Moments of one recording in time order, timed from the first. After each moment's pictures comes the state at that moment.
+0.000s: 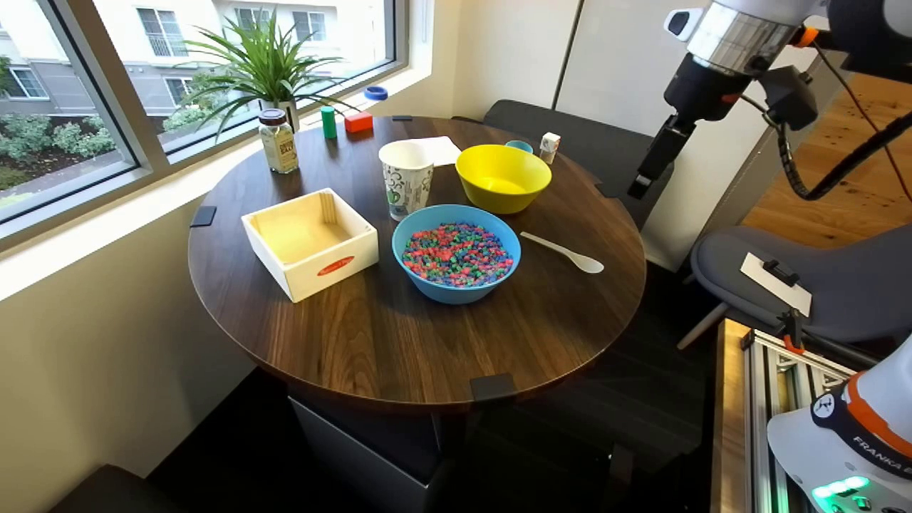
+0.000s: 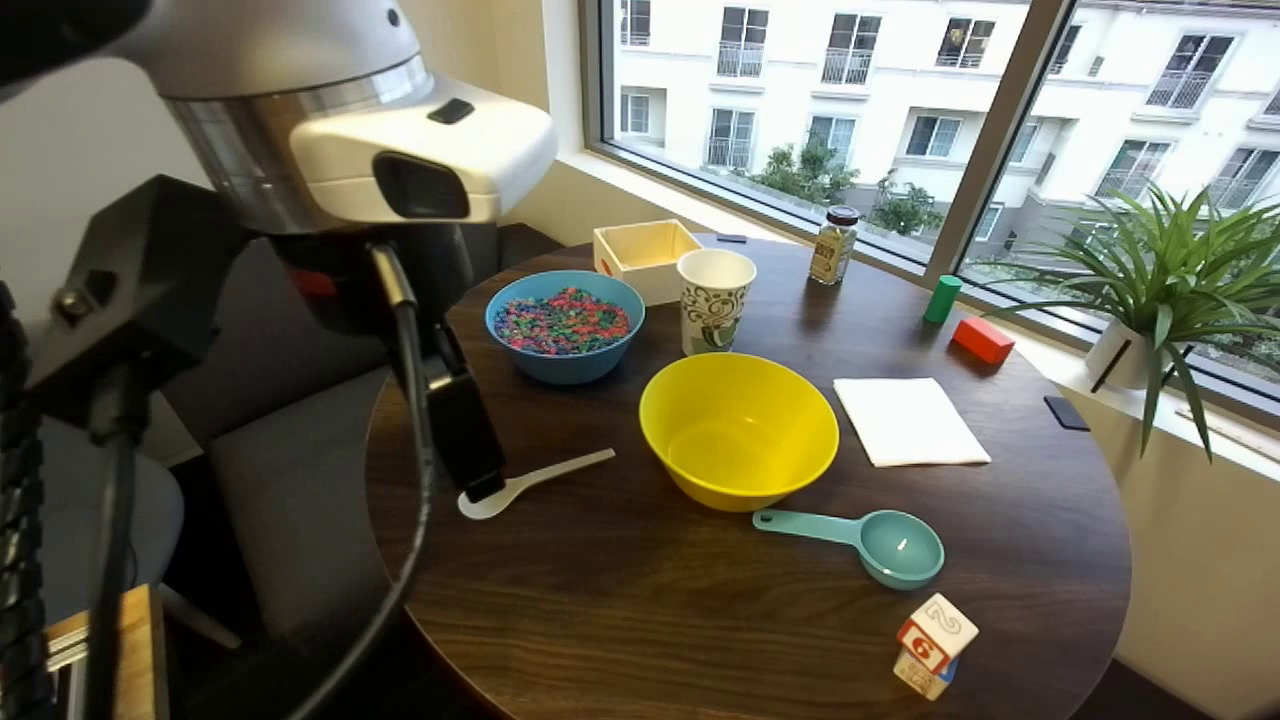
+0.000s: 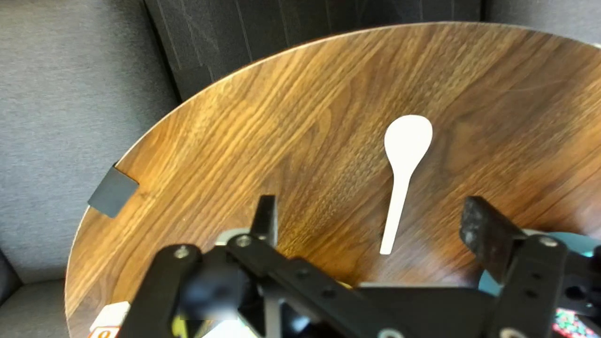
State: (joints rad) arm -0.04 -0.54 -0.03 -2.49 -0.05 2.07 0.02
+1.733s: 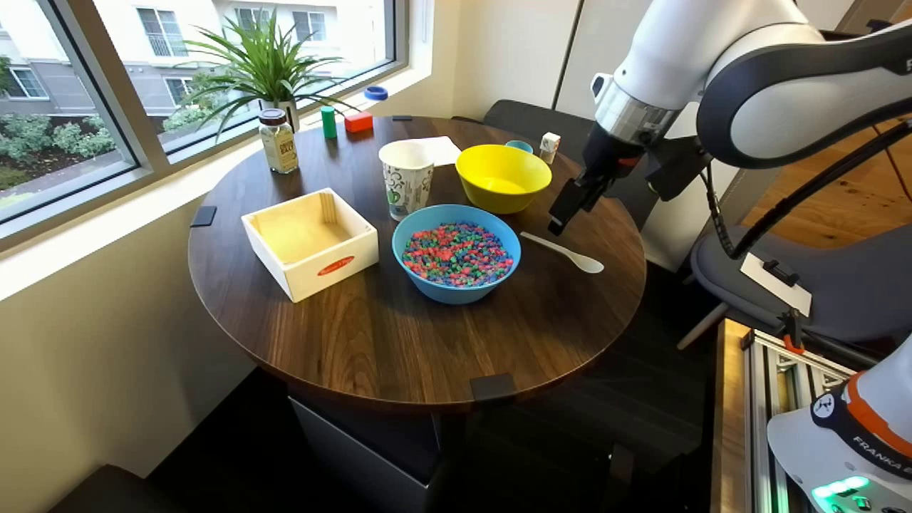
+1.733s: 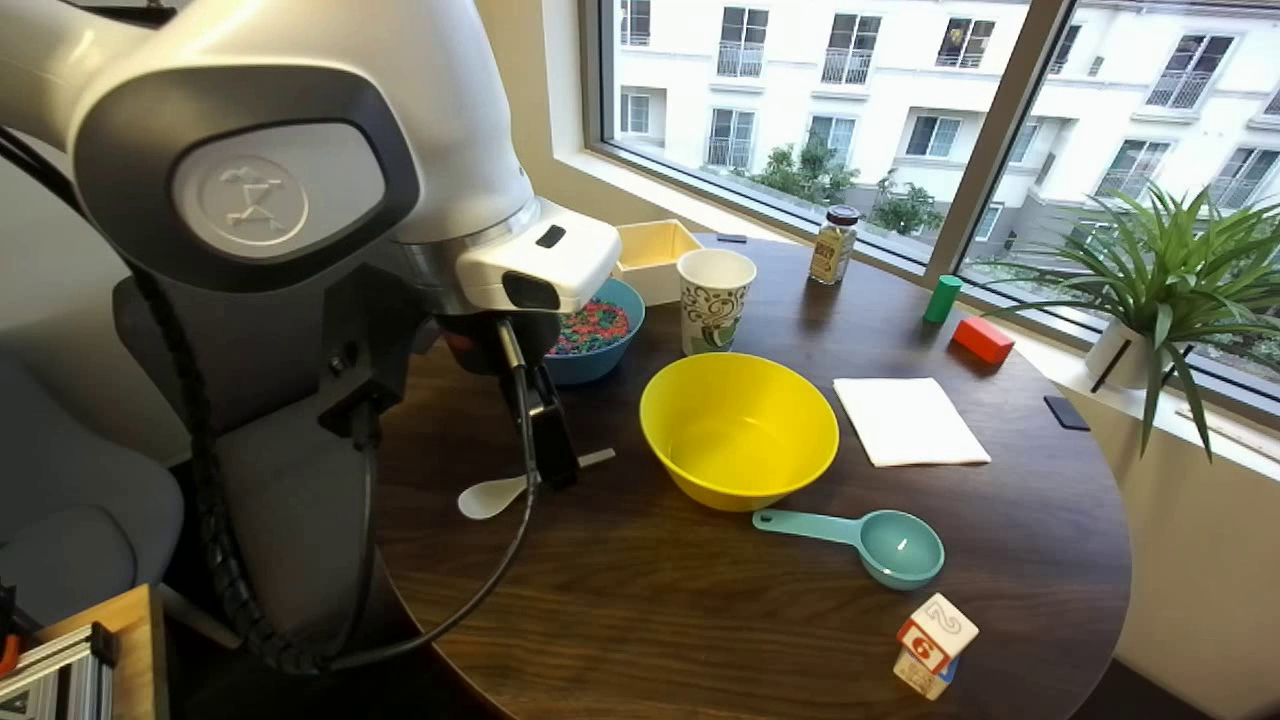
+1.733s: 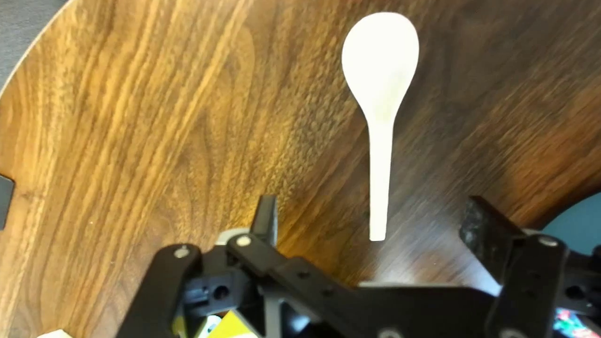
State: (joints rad) arm -0.04 -0.26 0.07 -2.47 -0.10 2.39 0.29
